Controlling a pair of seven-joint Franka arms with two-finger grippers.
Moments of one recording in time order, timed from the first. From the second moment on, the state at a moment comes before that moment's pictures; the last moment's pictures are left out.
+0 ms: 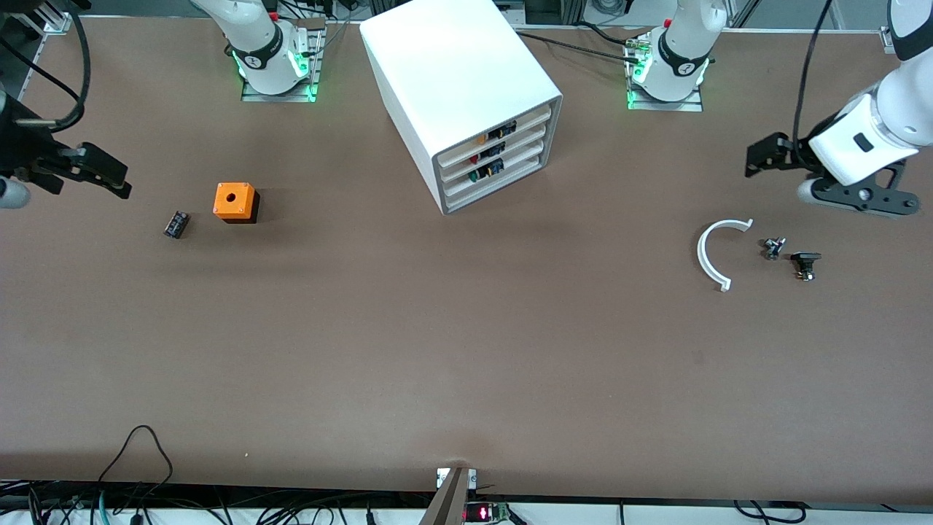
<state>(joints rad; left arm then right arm) 0.00 0.04 -0.07 -1.62 -0.14 1.41 0.08 0.05 0.11 0.02 -1.45 -0.04 1.54 0.11</state>
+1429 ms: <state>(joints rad) -0.03 0.27 -0.19 -2.04 -1.02 1.52 0.77 0.17 0.34 0.03 -1.46 0.04 1.69 0.39</state>
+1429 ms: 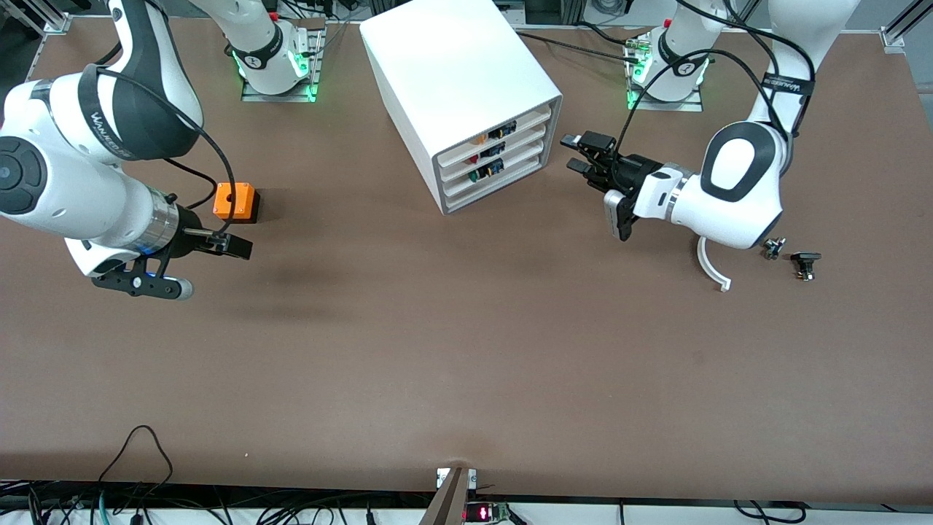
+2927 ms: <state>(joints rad) -0.02 0.27 -0.36 -2.32 -1.26 1.69 1.07 0.32 0.53 0.04 -1.16 0.05 1.67 0.86</state>
